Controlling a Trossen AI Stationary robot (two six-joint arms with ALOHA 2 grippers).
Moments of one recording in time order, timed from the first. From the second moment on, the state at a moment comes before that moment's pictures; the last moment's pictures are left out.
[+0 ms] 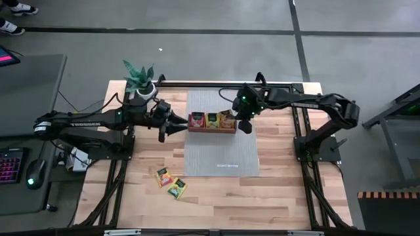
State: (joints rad) left arm 0.17 0.85 0.61 0.13 0.22 -0.46; right arm -0.39 1.51 1.09 -0.59 -0.19 -0.11
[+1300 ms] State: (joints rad) left arm 0.17 0.85 0.59 0.12 0.33 -0.48; right arm -0.43 1.63 1.09 -0.57 -0.17 -0.13
